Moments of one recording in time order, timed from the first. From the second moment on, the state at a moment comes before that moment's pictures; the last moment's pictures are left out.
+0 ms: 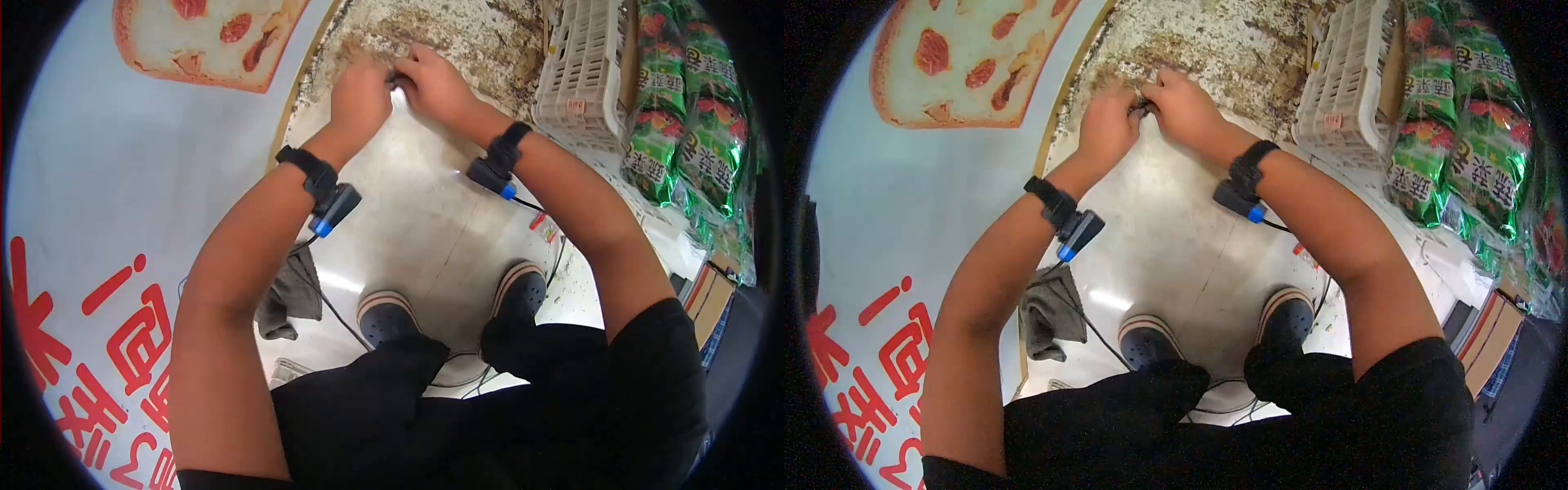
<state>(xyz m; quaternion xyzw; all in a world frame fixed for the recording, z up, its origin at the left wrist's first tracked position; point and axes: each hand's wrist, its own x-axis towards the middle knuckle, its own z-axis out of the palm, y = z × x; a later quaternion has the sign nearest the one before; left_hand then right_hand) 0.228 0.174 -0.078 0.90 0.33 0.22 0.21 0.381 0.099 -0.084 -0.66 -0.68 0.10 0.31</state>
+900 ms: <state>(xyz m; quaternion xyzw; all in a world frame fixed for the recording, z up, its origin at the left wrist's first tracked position) 0.212 0.154 -0.065 0.92 0.29 0.18 0.19 0.382 0.081 -0.070 -0.62 -0.72 0.14 0.27</state>
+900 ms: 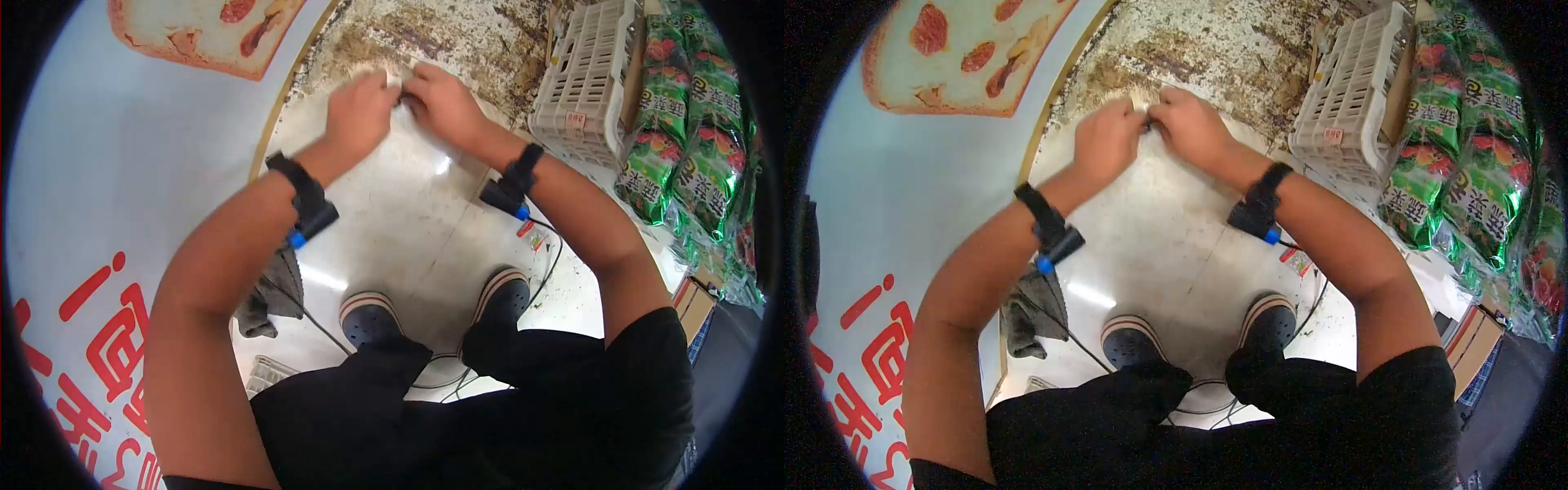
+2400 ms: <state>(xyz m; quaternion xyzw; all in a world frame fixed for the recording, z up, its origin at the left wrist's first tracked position) 0.245 0.221 -0.076 0.93 0.29 0.19 0.11 0.397 0.145 -0.086 -0.68 -0.68 0.07 0.27</state>
